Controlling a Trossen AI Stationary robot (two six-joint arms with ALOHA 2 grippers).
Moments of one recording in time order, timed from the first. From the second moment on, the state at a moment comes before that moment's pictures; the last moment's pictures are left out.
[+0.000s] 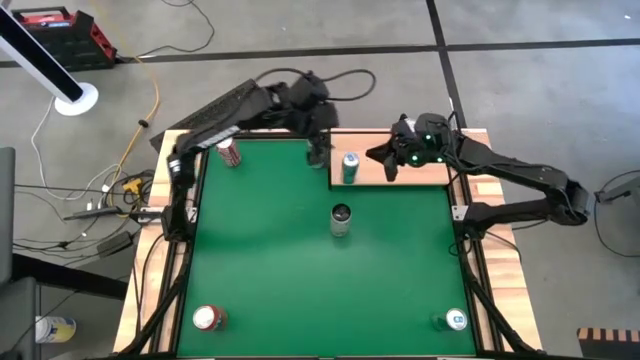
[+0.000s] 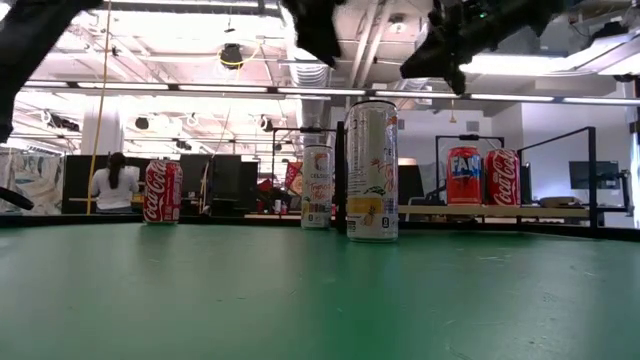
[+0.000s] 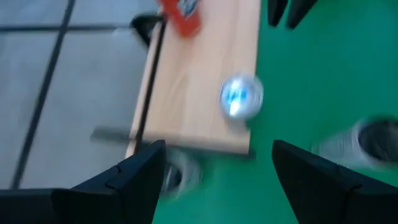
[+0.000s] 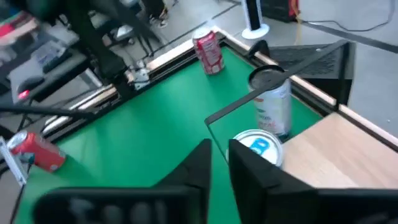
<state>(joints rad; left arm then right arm) 0.39 1.96 2.31 -1.13 -0.03 0.29 -0.49 1.09 0.92 -0.21 -0.23 0.28</state>
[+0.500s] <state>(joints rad) 0.39 1.33 1.48 -0.83 -0.08 0.13 -0.46 1.39 1.21 -0.53 -0.22 0.00</state>
